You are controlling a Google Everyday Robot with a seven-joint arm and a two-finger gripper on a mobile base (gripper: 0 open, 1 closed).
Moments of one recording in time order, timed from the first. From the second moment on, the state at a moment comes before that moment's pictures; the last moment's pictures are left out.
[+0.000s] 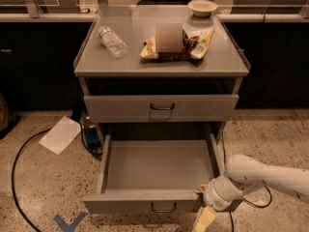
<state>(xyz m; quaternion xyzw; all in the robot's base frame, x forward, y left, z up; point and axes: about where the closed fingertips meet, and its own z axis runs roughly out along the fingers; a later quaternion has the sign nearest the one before) 0.406 -0.160 0.419 -0.55 0.79 0.25 0.09</state>
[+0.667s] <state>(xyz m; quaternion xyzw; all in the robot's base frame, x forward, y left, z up) 0.381 -0.157 0.424 -0.54 0.79 0.27 0.09</state>
